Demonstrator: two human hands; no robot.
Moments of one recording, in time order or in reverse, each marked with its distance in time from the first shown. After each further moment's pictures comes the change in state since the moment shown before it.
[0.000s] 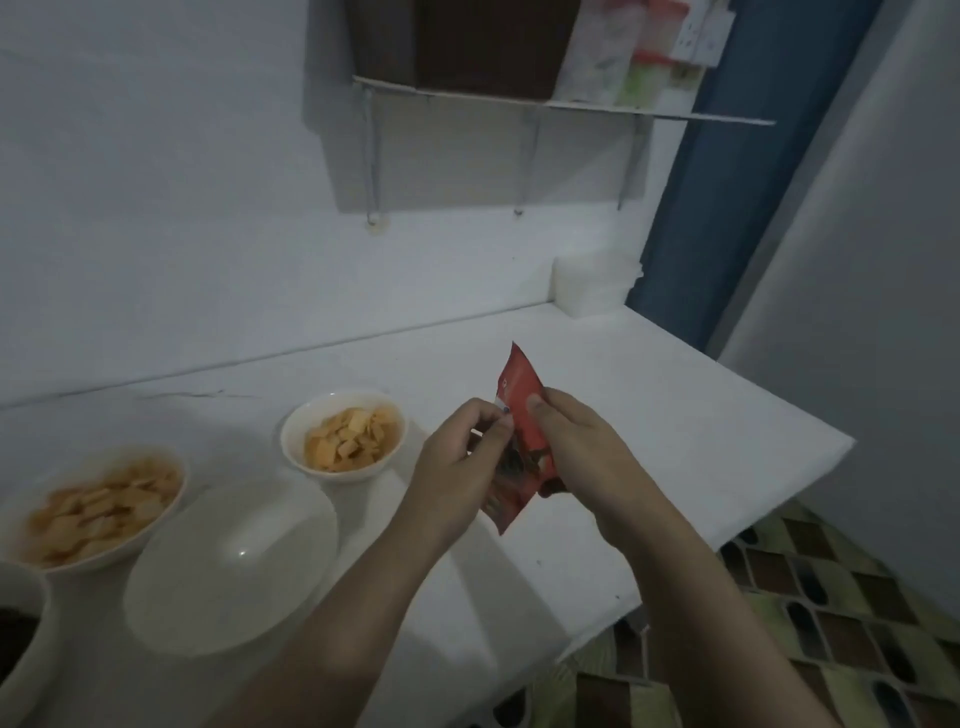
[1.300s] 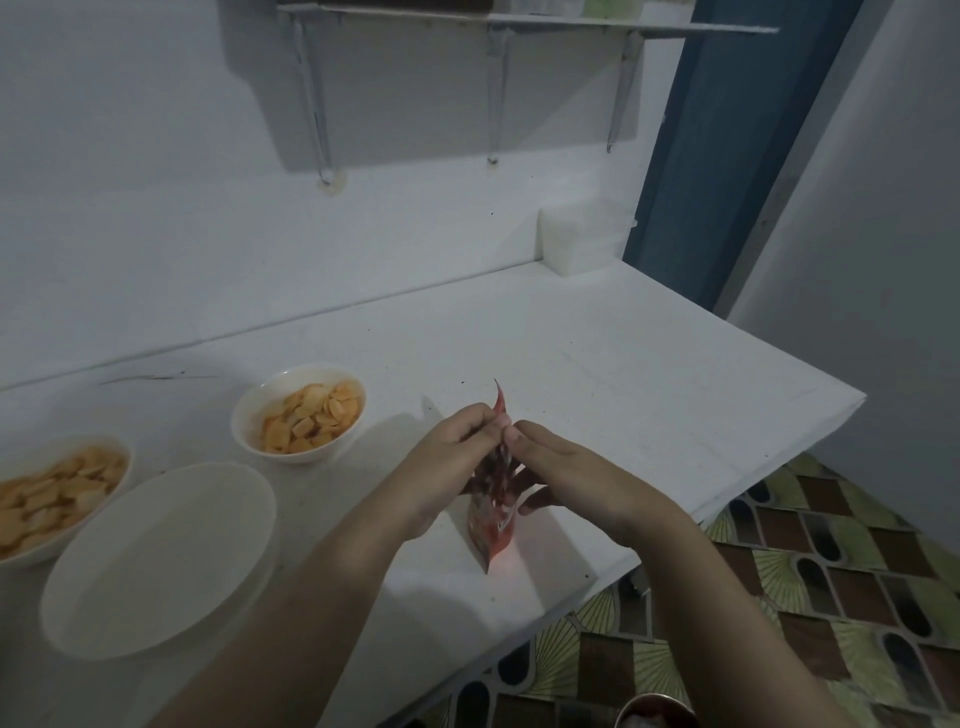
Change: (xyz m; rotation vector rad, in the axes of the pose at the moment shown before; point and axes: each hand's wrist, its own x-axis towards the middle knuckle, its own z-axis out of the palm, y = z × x) left_hand 0.023 -0.033 0.045 -0.065 -0.277 -0.373; right_hand 0.025 0.080 -0.045 0.008 -0.442 0.026
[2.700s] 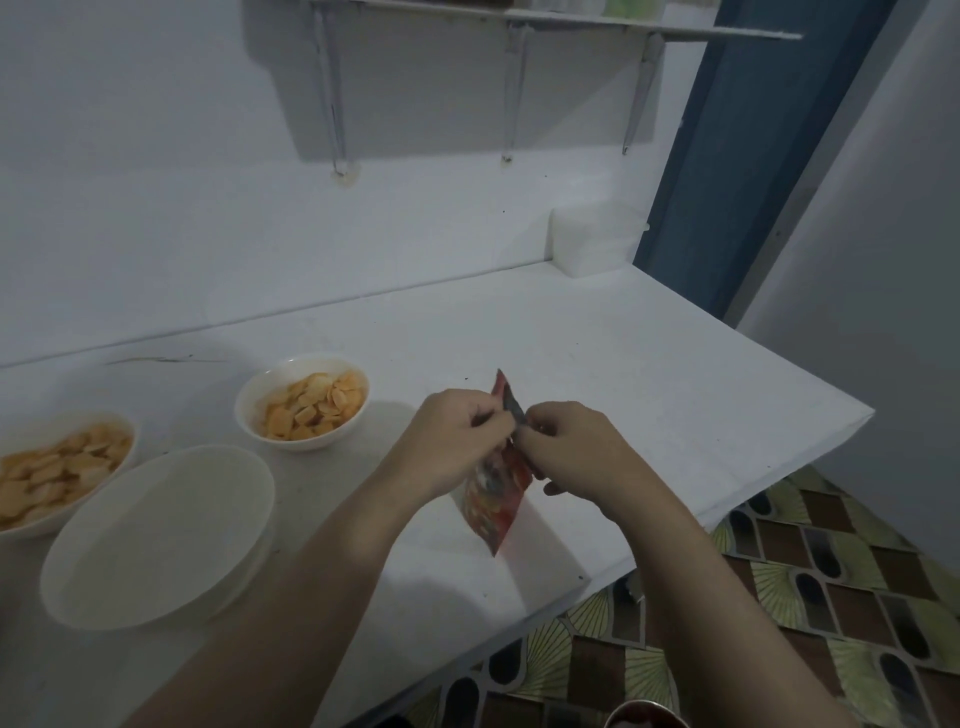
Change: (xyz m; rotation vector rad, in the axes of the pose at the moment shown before) left_hand 0.005 0.012 -0.002 0.399 0.185 0.230; right_hand 0.006 -0.021 -0.003 -0.396 0.344 0.052
